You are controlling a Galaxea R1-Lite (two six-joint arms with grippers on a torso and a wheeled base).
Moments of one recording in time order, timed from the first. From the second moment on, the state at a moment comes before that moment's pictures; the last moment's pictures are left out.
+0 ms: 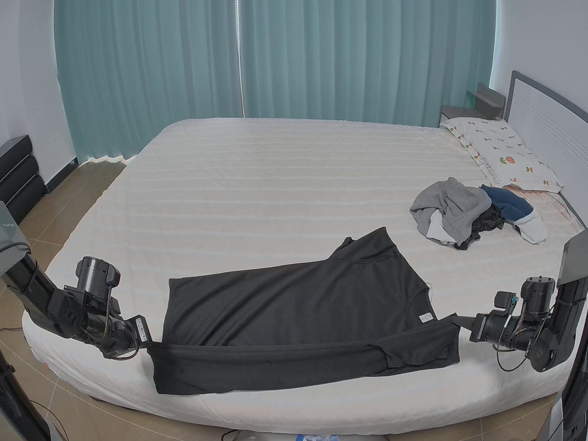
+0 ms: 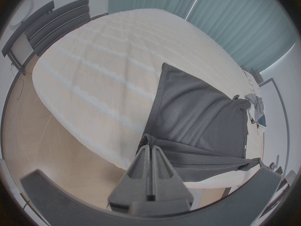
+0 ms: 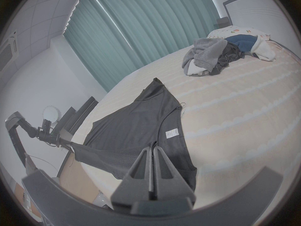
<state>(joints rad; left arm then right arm) -0.02 1.92 -0.56 -0.28 -0.08 -0.49 -0.07 2.23 -0.20 -1.51 0.49 0.25</state>
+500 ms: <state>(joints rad) -0.02 2.09 -0.61 -0.44 -0.08 -0.59 -0.01 2.38 -0.33 -1.55 0.37 0.39</state>
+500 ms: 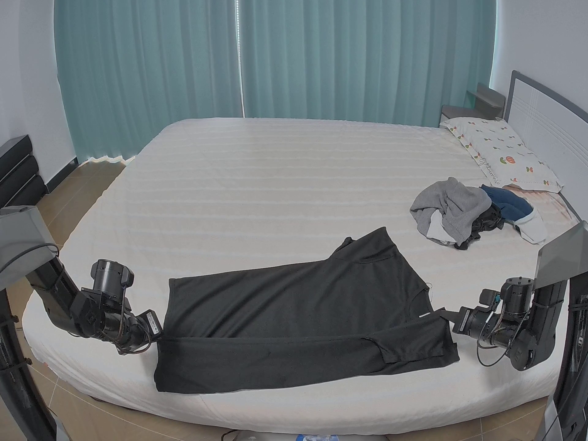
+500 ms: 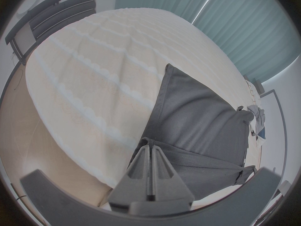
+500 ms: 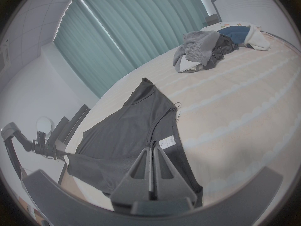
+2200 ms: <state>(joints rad) 0.02 2.09 -0.60 -0.48 -0.14 -0.75 0.02 2.43 -0.43 -1.55 0.35 0.94</state>
